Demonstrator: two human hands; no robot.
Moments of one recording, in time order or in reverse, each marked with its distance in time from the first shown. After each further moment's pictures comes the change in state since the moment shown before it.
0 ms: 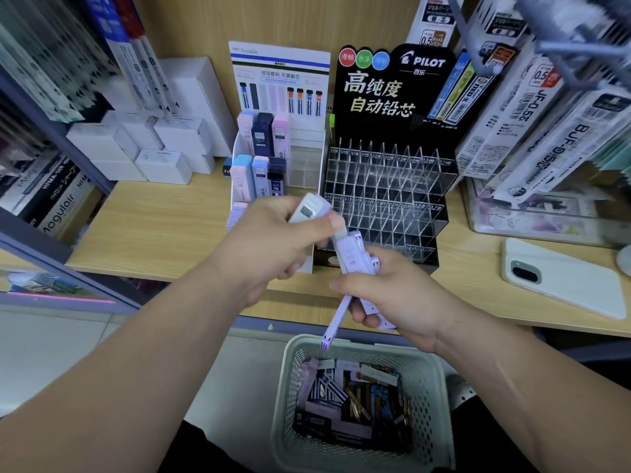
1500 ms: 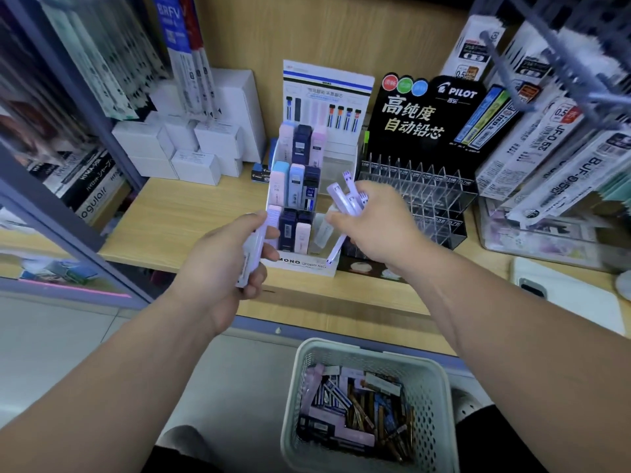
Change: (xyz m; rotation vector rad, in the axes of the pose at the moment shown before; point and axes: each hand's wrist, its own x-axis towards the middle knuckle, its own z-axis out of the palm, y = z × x) left_hand -0.033 -0.030 -0.066 -0.387 0.281 -0.255; right_hand 0.064 -0.057 0.026 -0.526 0.341 -0.286
